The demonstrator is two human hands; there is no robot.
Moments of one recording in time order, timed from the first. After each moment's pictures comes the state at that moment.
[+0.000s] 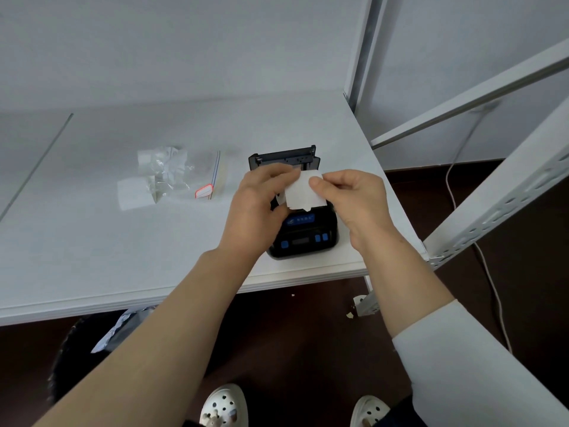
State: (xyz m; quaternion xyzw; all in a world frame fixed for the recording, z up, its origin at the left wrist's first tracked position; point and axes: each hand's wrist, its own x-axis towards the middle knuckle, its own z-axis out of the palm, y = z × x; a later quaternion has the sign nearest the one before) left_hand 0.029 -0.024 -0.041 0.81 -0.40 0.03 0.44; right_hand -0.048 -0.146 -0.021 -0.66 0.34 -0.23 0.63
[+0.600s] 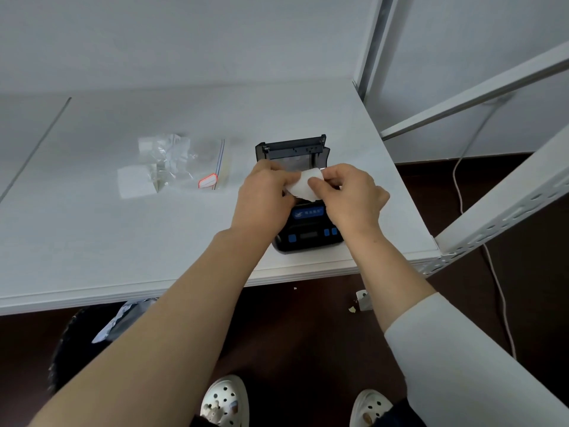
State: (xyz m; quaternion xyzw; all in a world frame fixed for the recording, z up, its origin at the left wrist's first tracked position) left_hand 0.039 -0.036 -0.040 0.87 -0.32 -0.04 0.37; right_hand -0.030 -0.140 -0.046 -0.83 0.37 -0.23 0.34
